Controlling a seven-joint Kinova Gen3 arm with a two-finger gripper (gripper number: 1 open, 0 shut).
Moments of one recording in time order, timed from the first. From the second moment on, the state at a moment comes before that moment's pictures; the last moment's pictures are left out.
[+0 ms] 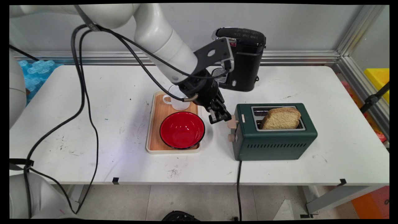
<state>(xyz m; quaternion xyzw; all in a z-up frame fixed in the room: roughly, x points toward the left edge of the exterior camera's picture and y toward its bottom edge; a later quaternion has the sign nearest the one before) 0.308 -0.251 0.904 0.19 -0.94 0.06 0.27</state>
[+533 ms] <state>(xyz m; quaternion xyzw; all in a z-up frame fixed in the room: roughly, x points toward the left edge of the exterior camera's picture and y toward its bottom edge) 0.298 -0.257 0.889 0.20 -0.94 0.07 0.26</state>
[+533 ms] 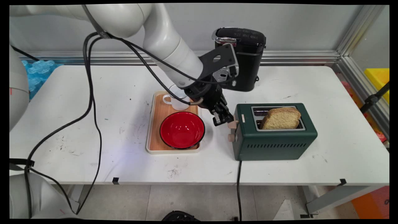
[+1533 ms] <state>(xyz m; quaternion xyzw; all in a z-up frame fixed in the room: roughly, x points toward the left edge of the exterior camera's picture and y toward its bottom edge) 0.289 -0.265 0.860 0.19 -0.94 0.08 0.26</state>
